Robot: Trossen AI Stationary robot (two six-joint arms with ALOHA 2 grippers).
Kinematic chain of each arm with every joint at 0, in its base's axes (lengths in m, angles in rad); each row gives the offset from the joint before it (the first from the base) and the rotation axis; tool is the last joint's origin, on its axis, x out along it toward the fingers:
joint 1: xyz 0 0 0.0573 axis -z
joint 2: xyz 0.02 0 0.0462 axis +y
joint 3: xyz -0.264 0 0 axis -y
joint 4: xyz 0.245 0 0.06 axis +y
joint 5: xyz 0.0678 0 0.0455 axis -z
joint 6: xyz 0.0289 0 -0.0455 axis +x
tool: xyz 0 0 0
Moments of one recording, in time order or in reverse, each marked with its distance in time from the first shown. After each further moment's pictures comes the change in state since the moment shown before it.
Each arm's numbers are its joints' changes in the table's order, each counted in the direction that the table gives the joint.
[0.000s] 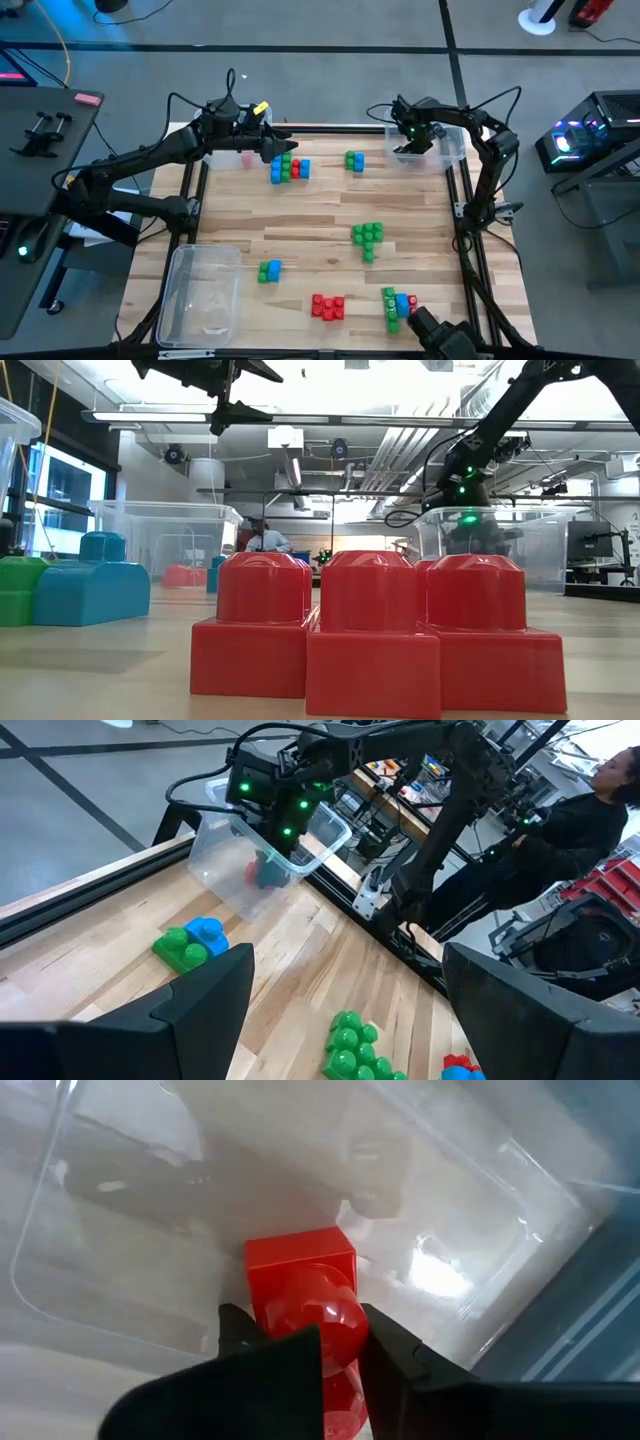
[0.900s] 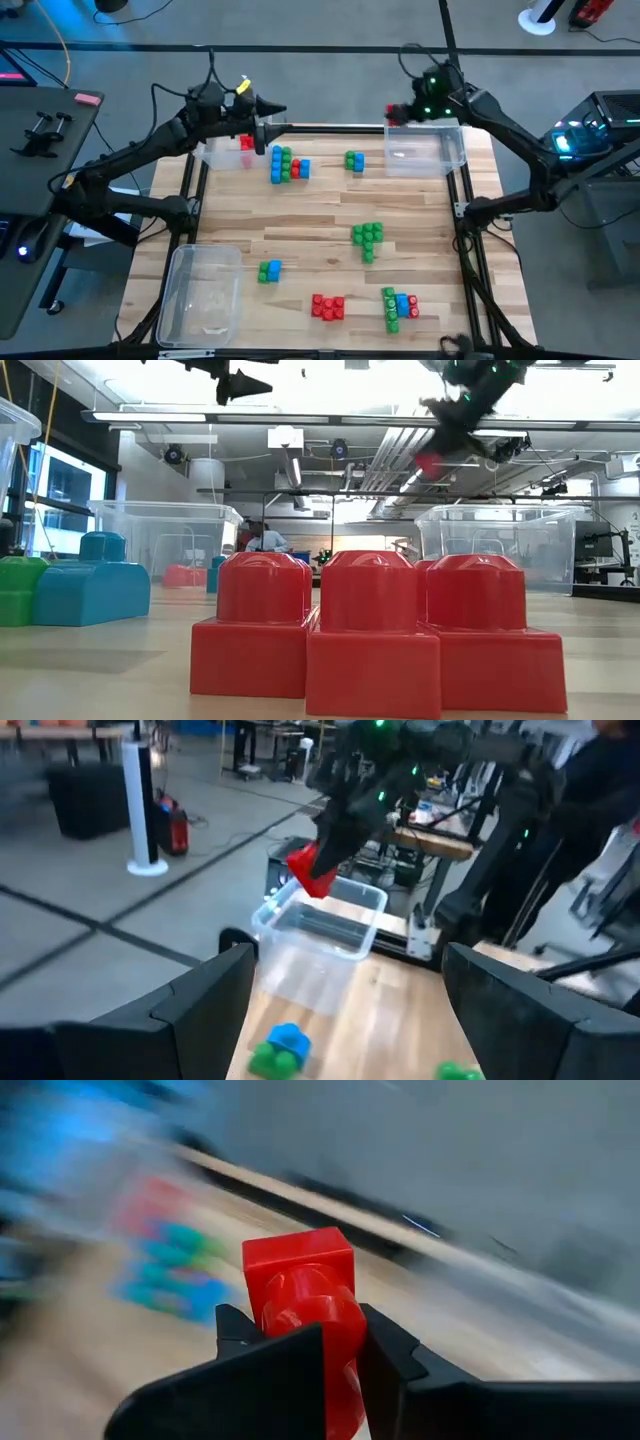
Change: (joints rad) left arm -0.067 -0.004 0.103 -0.034 0.000 0.426; right arm -0.131 -0.563 0.109 -0.346 -0.415 0.264
